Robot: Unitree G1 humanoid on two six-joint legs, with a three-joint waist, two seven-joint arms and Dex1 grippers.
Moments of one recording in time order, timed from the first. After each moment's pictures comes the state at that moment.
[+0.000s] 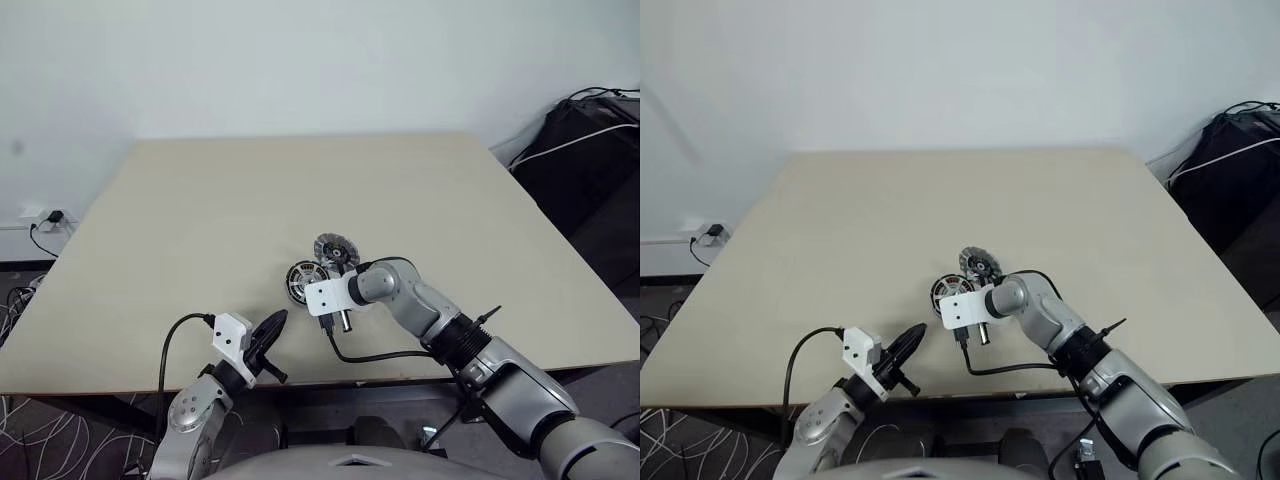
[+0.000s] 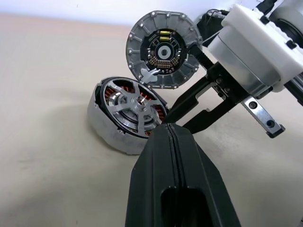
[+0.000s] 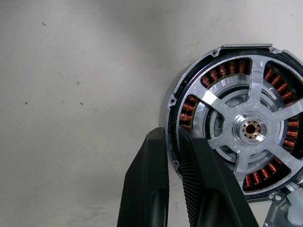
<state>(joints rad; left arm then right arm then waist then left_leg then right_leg) 0.35 0.15 -0.17 -0.08 -0.26 -0.13 -0.57 -0.57 -0.40 0.68 0.26 -0.44 0.12 0.99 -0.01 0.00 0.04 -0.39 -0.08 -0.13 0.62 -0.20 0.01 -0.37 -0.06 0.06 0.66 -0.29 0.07</state>
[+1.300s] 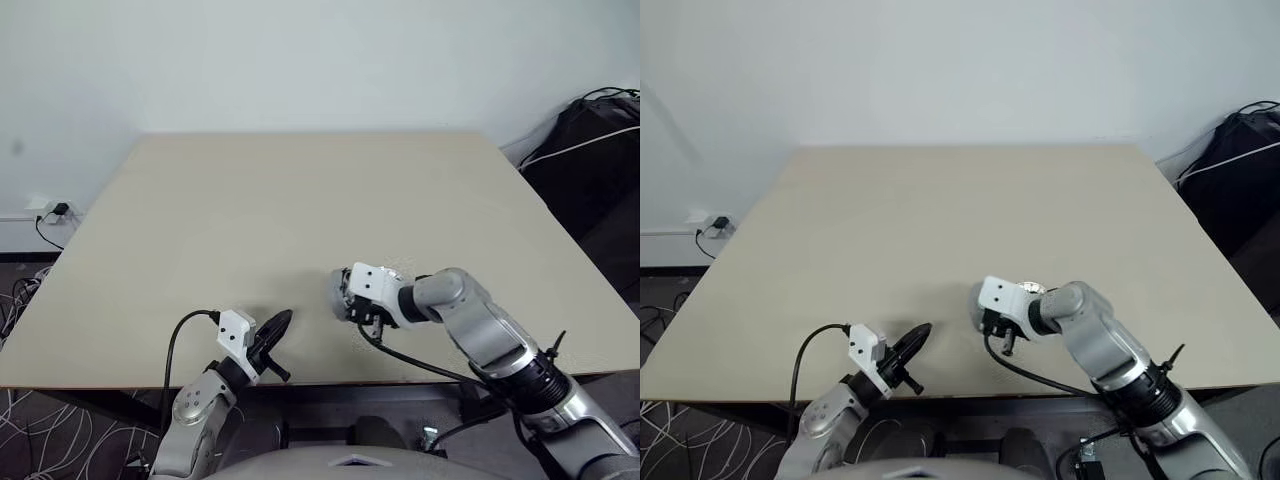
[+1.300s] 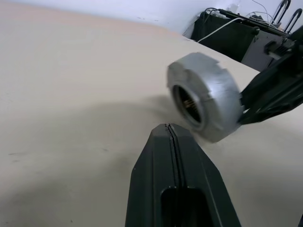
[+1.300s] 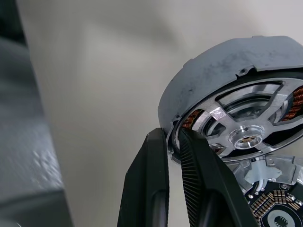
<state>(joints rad) 0.32 0.14 -0.17 -0.04 -0.28 -0.11 -0.60 -0.35 -0.54 0.47 -0.37 -0.10 0.96 1.01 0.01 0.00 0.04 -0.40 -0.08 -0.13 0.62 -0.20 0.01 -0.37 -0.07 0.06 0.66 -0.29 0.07</state>
